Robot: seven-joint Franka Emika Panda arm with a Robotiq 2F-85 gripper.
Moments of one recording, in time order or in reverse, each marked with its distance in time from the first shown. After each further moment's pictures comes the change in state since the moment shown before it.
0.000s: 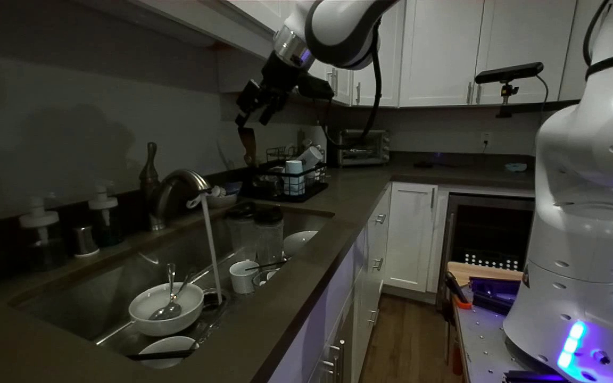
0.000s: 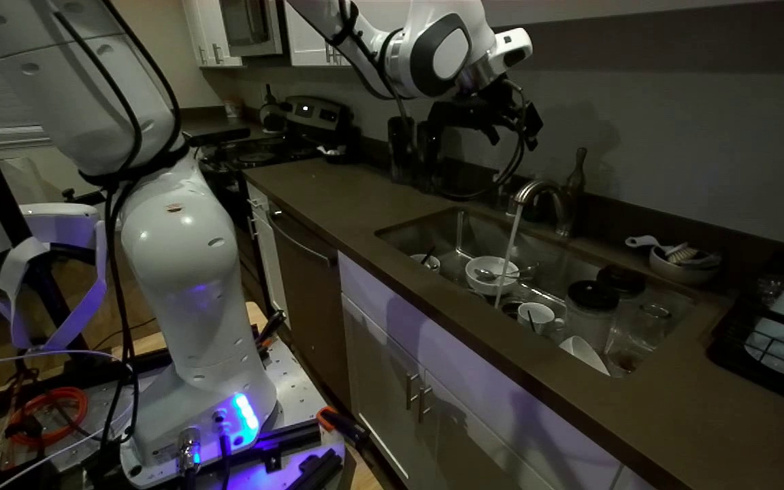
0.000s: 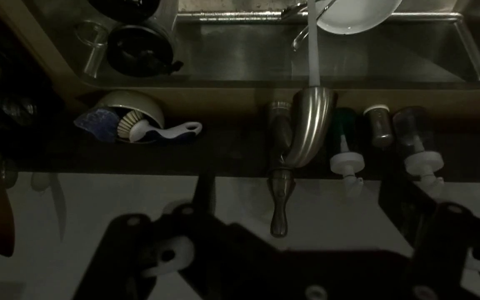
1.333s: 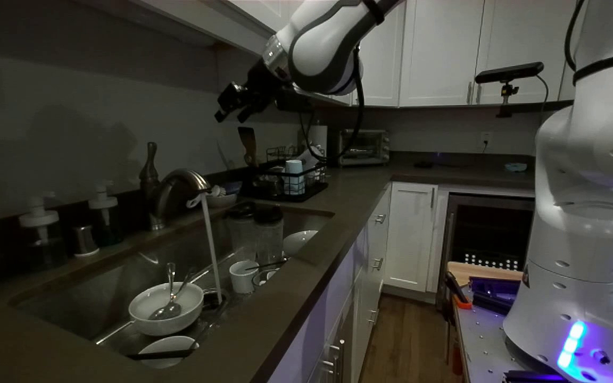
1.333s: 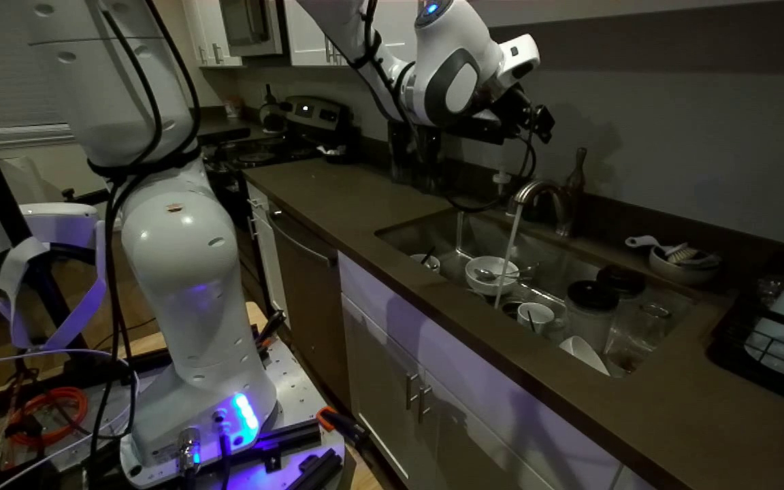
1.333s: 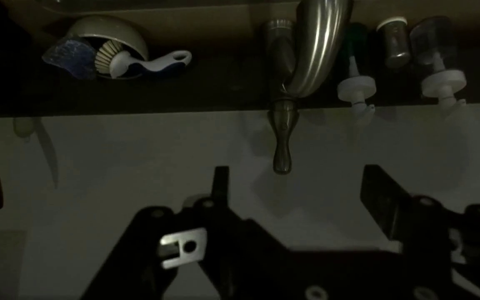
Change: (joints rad) arm 0.005 0.151 0.000 0.035 0.052 0.346 0.011
